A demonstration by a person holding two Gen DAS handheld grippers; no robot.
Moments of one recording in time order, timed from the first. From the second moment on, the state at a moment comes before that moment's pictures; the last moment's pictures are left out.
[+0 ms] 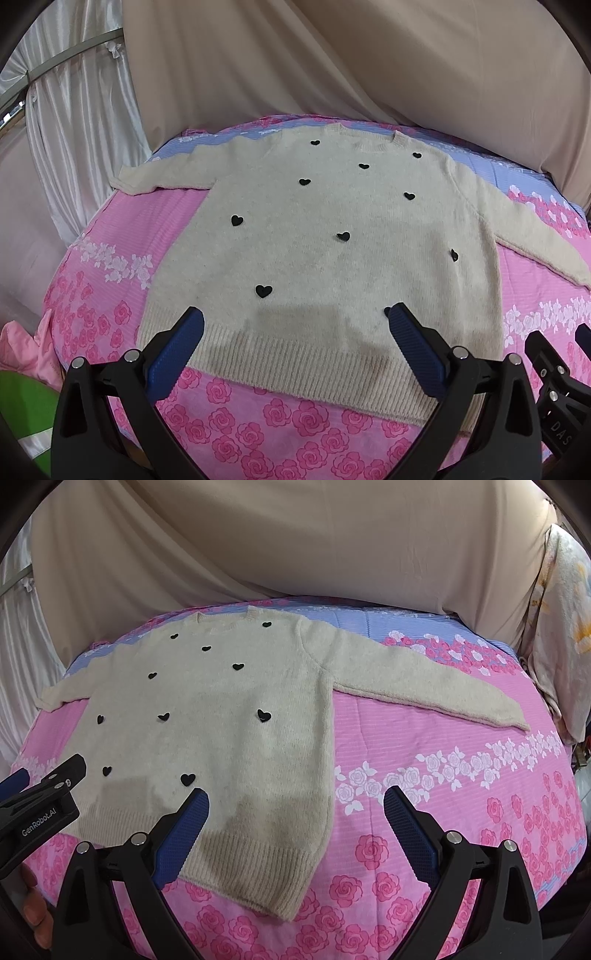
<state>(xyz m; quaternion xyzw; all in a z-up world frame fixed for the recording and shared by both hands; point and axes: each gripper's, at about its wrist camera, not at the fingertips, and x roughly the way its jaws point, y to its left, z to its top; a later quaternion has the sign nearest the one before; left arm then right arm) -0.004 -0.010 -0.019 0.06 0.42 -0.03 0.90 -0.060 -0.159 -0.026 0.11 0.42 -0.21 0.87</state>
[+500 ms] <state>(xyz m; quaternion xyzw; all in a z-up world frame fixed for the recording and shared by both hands) -0.004 -0.014 -0.020 0.07 0.43 -0.03 0.90 -0.058 -0.160 -0.026 0.11 0.42 -0.21 0.87</state>
